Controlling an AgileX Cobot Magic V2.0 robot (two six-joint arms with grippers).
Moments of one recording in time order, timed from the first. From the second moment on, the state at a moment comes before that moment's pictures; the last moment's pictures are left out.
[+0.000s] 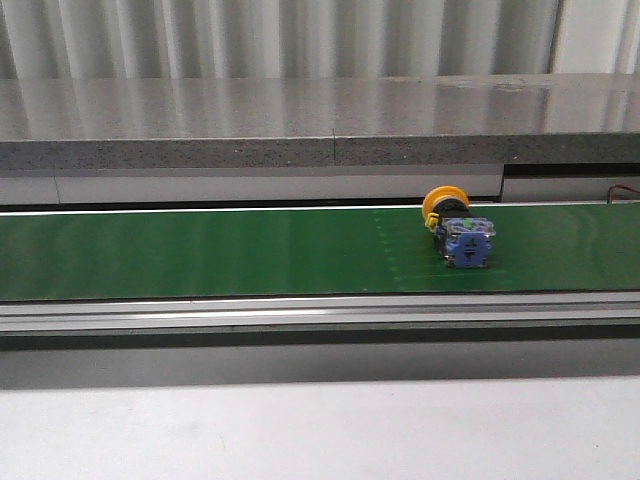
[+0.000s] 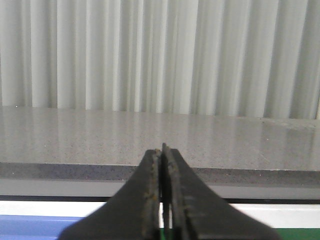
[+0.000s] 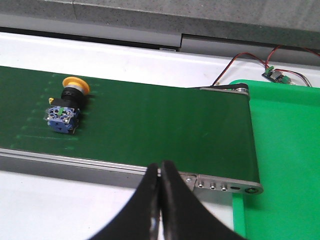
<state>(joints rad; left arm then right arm) -0.08 0.04 -0.25 0.10 0.13 -0.15 -0.15 0.45 -0.56 0.29 0.66 -0.34</state>
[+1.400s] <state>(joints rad) -0.08 0.85 -0.85 0.08 0.88 -0.14 -0.15 0.45 -0.56 0.29 0.66 -0.34</state>
